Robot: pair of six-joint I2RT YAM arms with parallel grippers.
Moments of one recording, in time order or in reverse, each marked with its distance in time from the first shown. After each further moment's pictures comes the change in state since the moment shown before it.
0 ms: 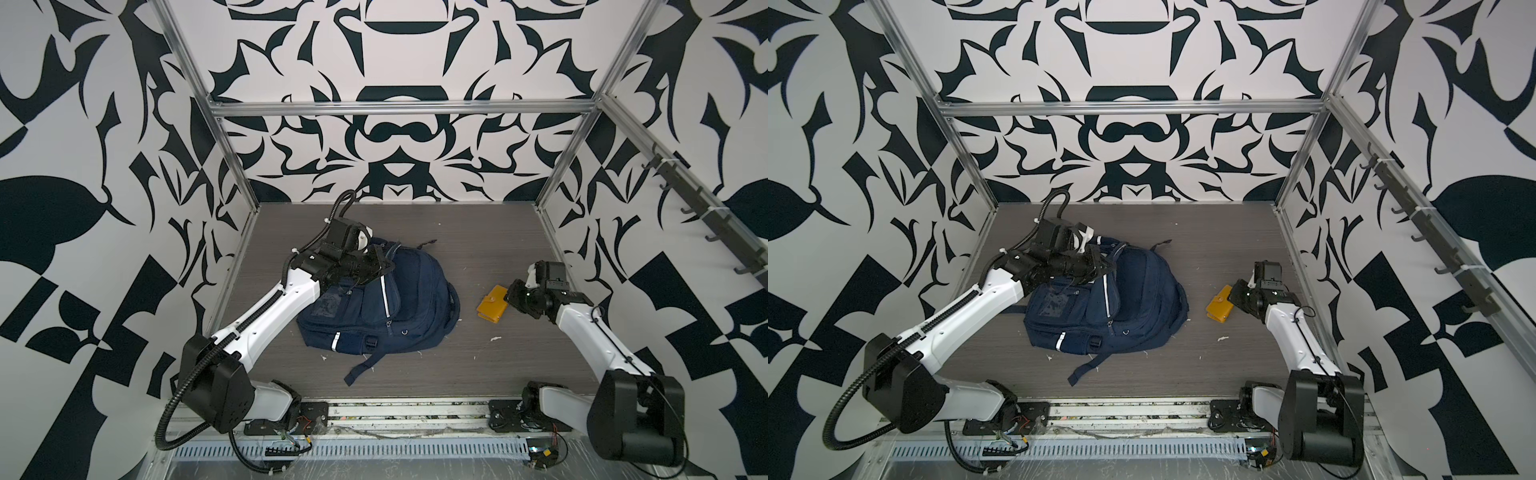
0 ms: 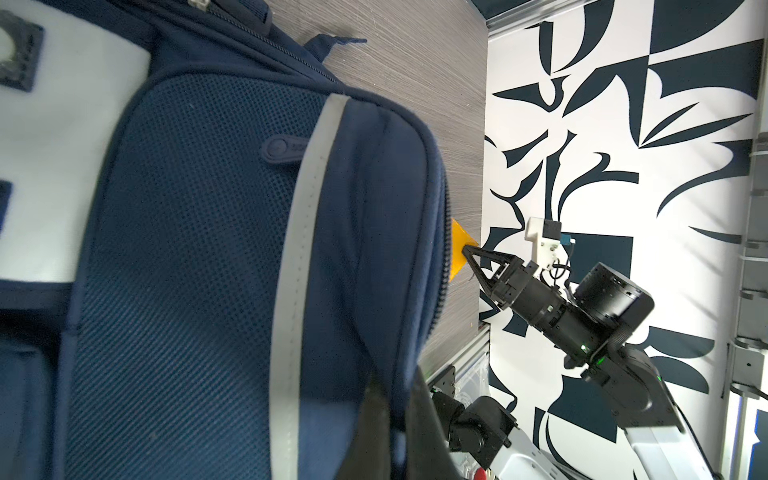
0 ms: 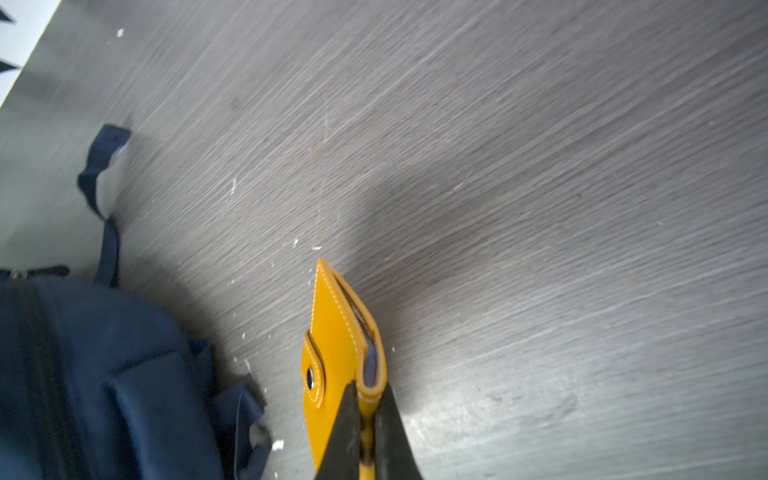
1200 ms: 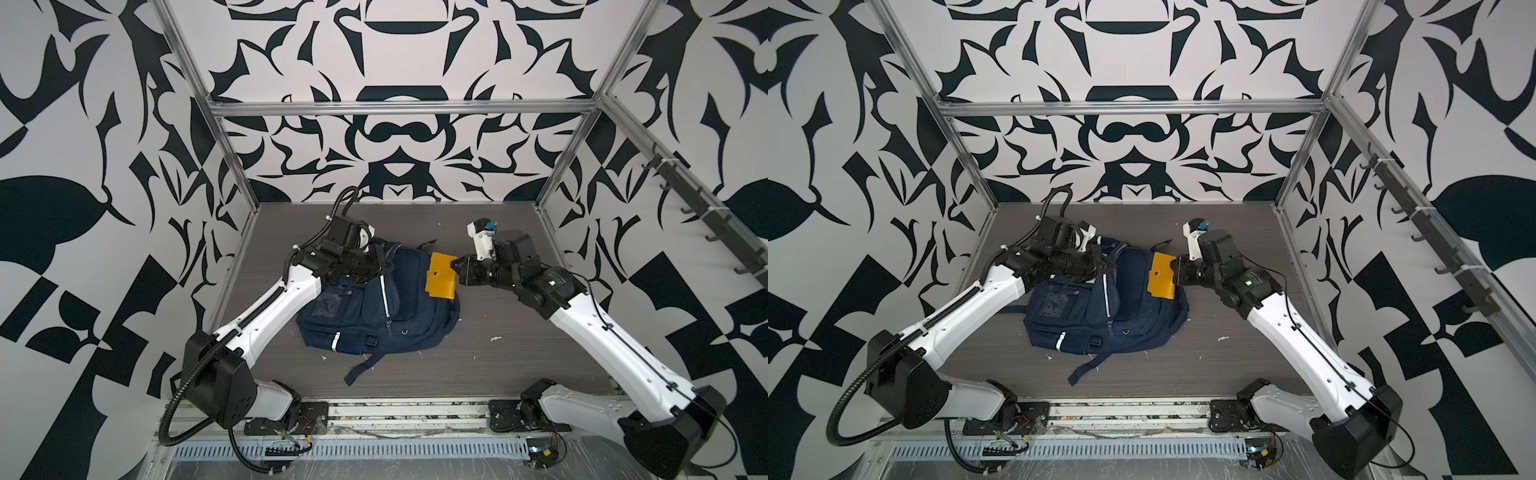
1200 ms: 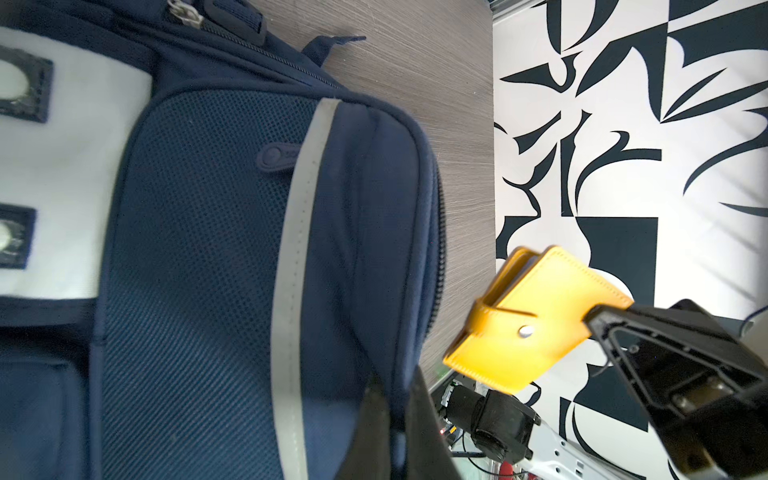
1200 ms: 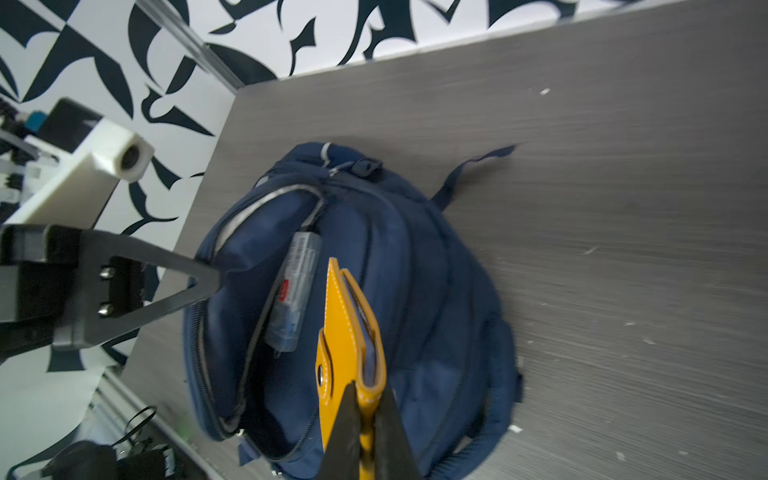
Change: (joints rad) left arm 0.006 0.023 0.037 -0.050 0.000 0.094; right arm 0.640 -0.013 0.455 -0.121 0.050 0.015
